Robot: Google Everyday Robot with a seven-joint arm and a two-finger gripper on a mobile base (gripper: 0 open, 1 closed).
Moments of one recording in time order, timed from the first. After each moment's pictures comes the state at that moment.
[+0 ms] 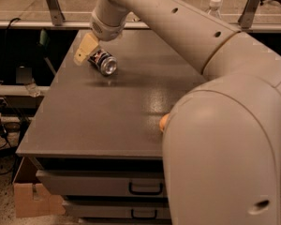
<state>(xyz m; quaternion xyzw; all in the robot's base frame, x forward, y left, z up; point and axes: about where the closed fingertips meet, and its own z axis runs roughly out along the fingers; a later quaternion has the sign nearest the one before) 0.729 0.124 0.888 -0.44 0.85 0.09 0.26</state>
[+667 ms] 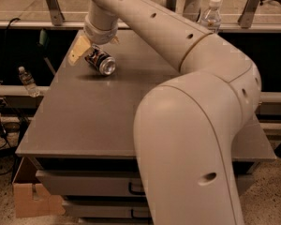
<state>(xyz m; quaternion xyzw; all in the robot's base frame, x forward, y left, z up) 0.752 0.140 0.860 -0.38 0.89 0.09 0.22</state>
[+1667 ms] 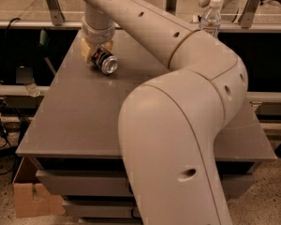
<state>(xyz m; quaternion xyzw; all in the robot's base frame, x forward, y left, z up) 0.755 0.141 0.853 -0.33 0.92 0.06 0.20</state>
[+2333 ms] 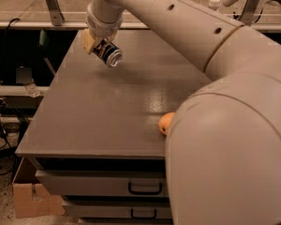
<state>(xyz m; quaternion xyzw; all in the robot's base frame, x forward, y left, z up) 0.731 0.131 0.903 -0.37 0.88 0.08 0.28</state>
